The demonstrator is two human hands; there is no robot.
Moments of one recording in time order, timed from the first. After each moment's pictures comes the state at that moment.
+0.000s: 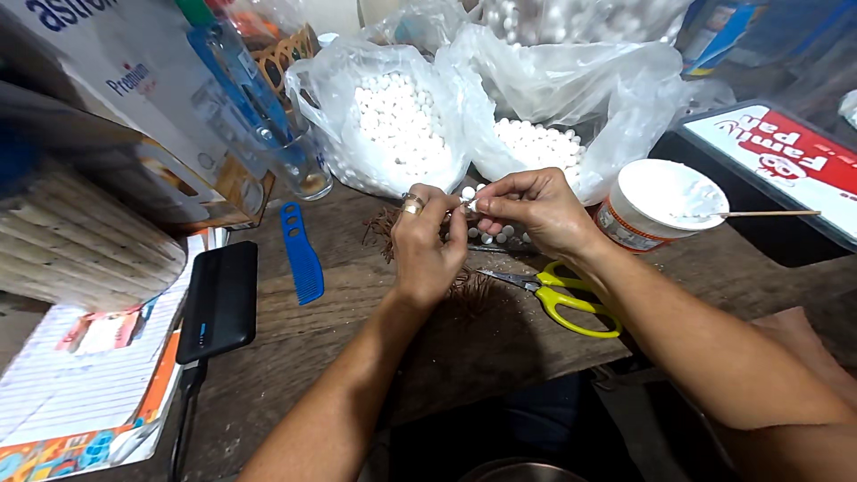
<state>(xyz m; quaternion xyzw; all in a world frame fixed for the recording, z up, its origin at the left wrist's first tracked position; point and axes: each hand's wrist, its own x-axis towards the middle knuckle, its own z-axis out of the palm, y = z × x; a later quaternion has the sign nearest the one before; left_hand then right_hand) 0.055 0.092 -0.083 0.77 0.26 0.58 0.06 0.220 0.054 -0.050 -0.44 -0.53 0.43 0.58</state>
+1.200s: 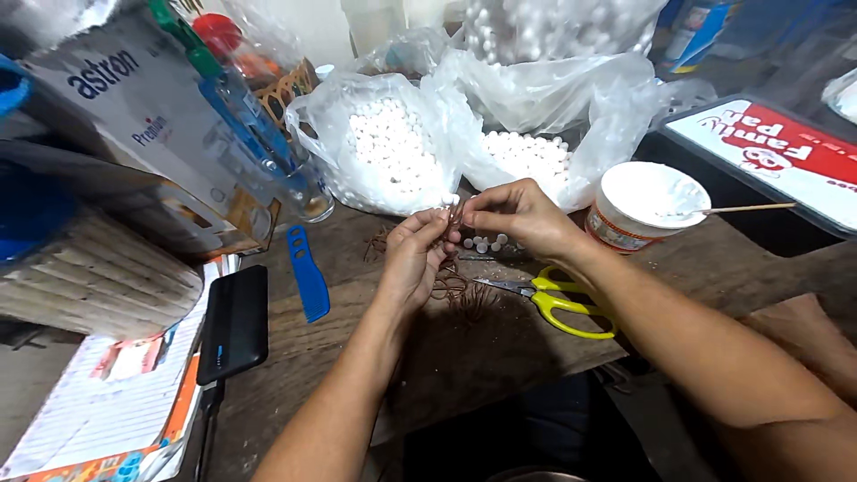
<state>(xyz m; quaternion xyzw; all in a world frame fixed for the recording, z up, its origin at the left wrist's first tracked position) 0.051 0.088 -0.055 0.41 0.33 0.46 0.71 0.224 0.057 -0.048 -0.45 -0.61 0.38 0.52</state>
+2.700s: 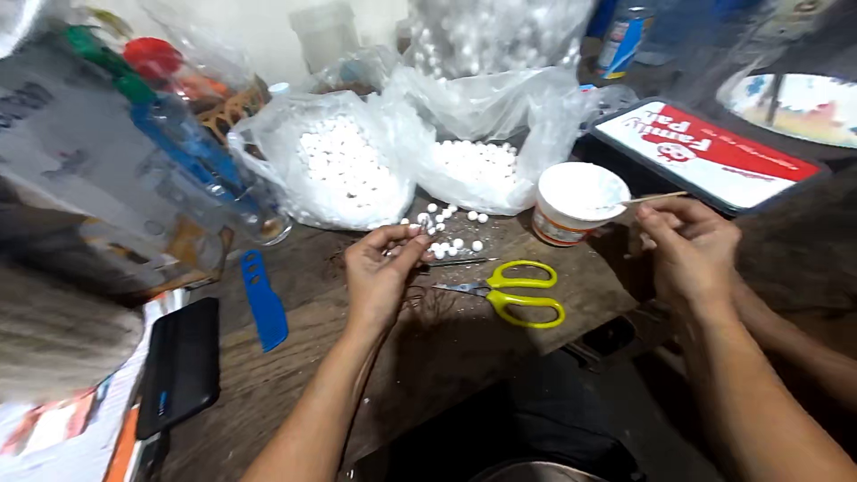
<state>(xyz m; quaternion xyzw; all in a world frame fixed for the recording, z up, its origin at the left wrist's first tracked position) 0.058 0.070 -0.064 0.60 0.29 0.50 0.55 0.343 -0.078 -0.095 -0.59 -0.38 0.07 0.71</state>
